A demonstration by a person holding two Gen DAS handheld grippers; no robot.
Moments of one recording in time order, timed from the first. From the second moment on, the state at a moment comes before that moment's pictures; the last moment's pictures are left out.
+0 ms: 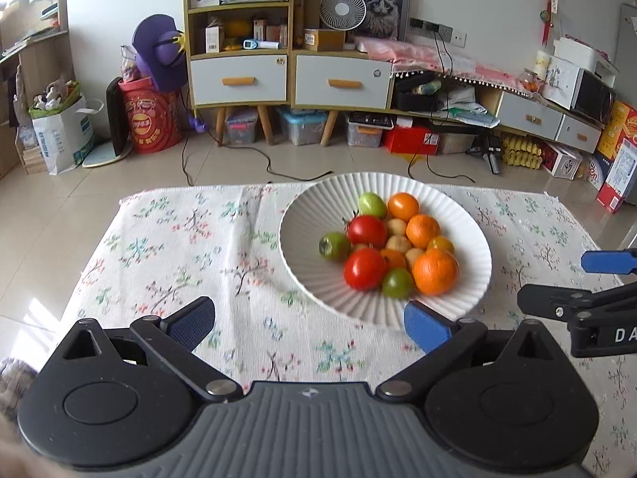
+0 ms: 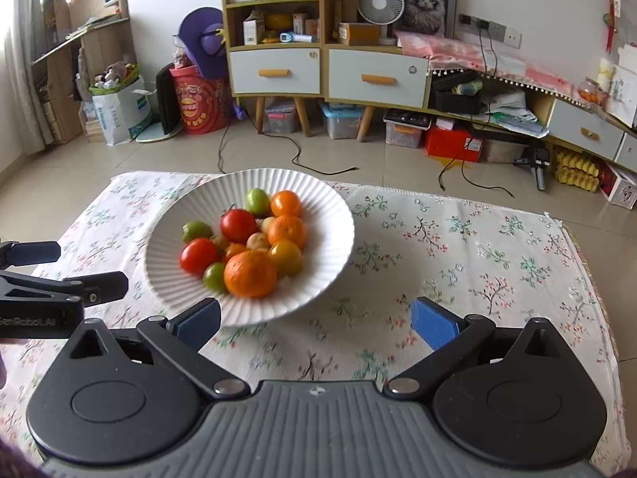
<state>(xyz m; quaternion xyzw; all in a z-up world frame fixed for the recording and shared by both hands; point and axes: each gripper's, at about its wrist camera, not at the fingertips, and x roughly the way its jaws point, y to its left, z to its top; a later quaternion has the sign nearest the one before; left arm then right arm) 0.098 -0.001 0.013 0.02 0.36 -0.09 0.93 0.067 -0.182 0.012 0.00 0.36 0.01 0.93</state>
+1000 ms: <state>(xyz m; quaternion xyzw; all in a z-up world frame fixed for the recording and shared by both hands) 0.035 0.004 -0.009 0.03 0.39 -0.02 0.92 0.012 -0.154 -0.019 -0.02 0.37 -0.03 0.93</state>
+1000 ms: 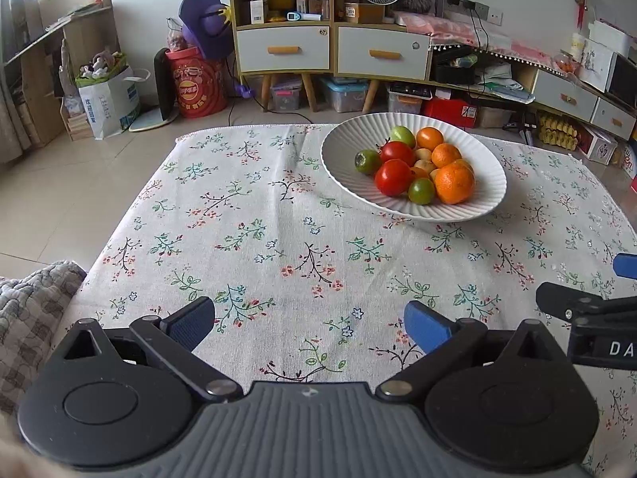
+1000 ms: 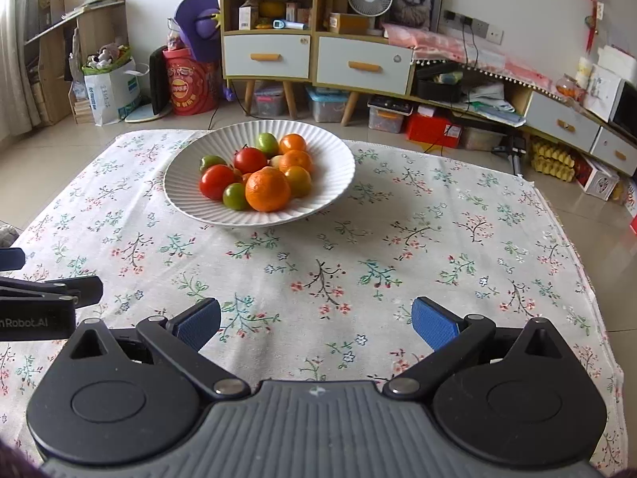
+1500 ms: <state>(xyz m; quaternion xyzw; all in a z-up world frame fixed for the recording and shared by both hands) 0.032 -0.001 -0.008 0.03 0.38 -0.02 0.92 0.009 -0.152 -0.025 -0.01 0.36 -0.04 0.93</state>
